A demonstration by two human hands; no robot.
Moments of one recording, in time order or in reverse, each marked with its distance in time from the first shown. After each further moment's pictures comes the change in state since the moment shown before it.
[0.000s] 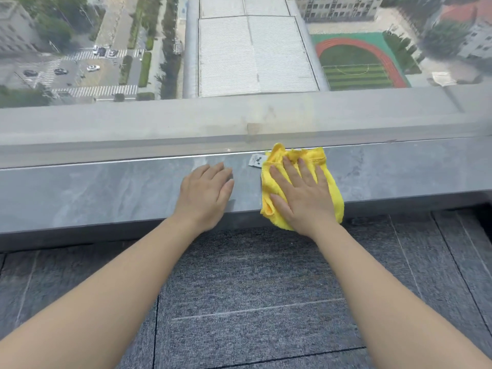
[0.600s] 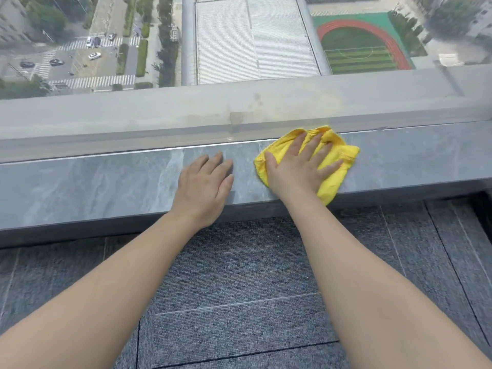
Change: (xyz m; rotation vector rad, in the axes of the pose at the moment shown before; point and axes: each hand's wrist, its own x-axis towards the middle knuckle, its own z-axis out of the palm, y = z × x) left_hand 0.009 0.027 0.021 0.036 0.000 0.026; right_hand 0.038 0.003 -0.012 0.223 0.030 0.558
